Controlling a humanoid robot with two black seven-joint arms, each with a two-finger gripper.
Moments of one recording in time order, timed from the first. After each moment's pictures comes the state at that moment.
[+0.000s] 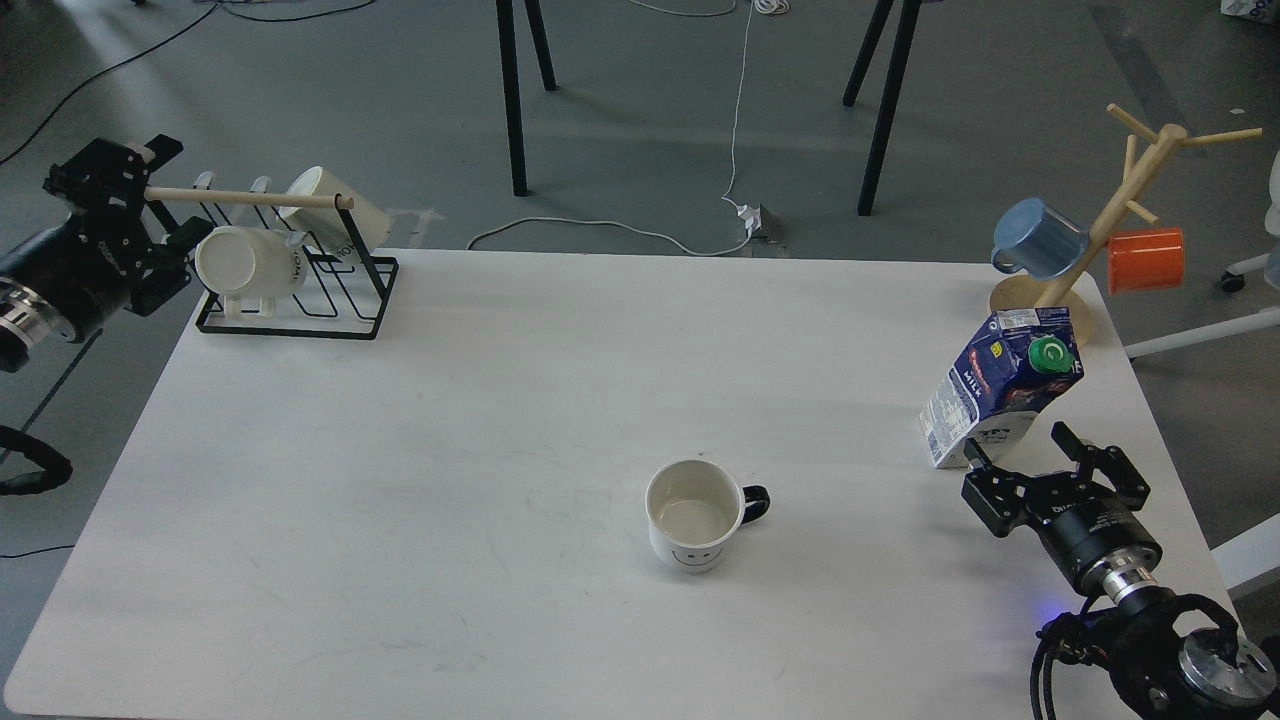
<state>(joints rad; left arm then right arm) -0.65 0.73 -0.61 -0.67 0.49 -0.49 -0.49 0.09 -0.53 0.77 1.09 0.92 0.49 0.06</state>
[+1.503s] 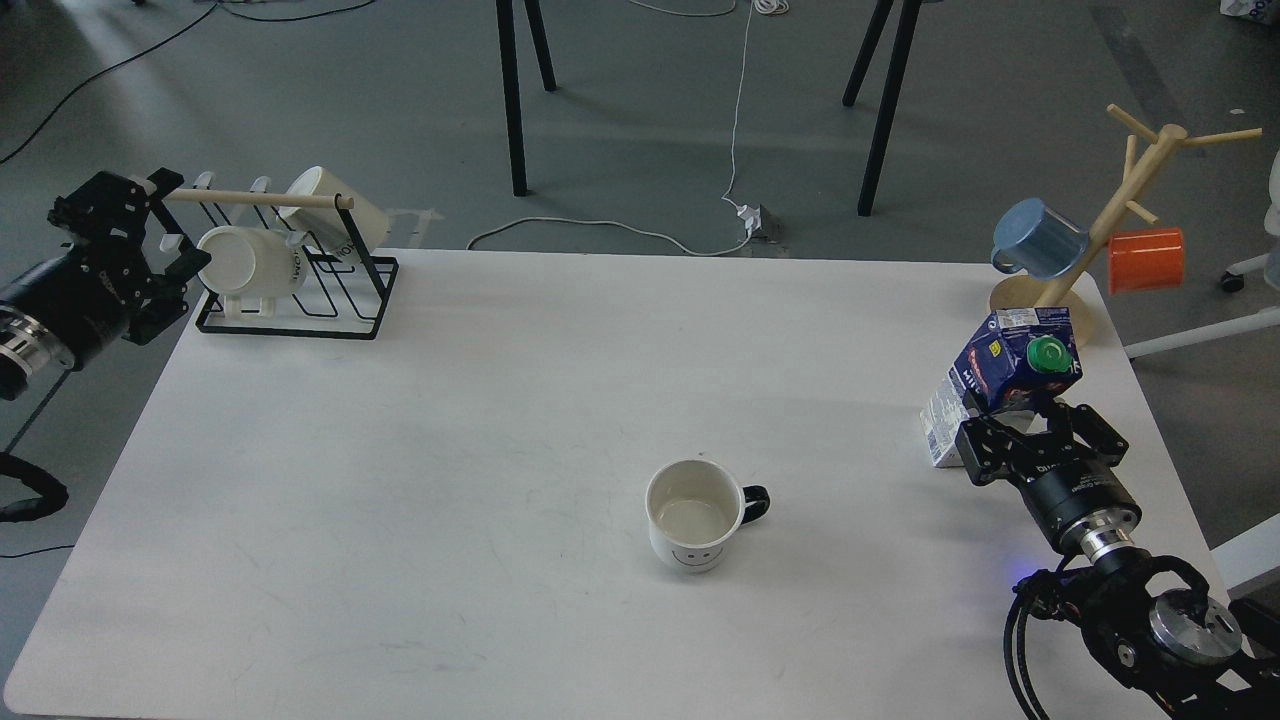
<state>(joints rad) -0.60 0.73 -0.61 -0.65 0.49 -0.49 -0.49 0.15 -0.47 0.79 1.05 0.92 0.49 0.07</state>
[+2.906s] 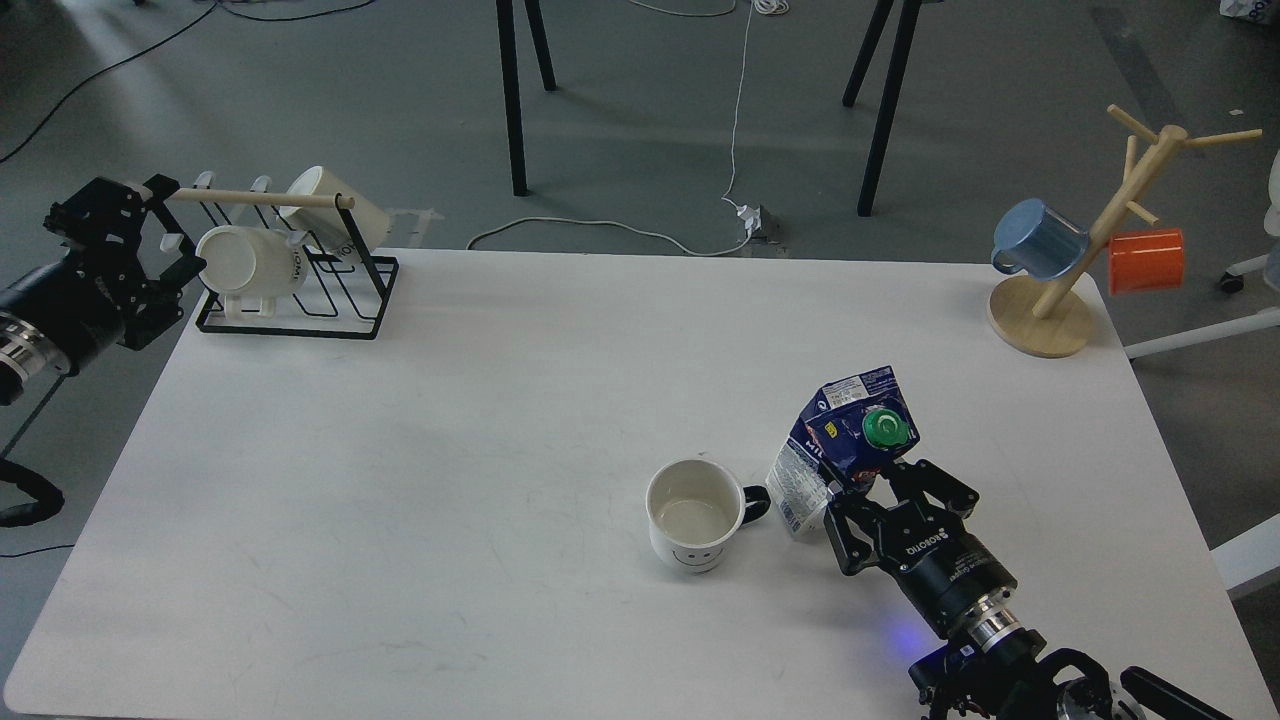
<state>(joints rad) -0.60 0.74 -0.61 -0.65 0.50 -0.49 -0.49 -0.03 -0.38 0.75 1.35 0.65 0.49 0.07</state>
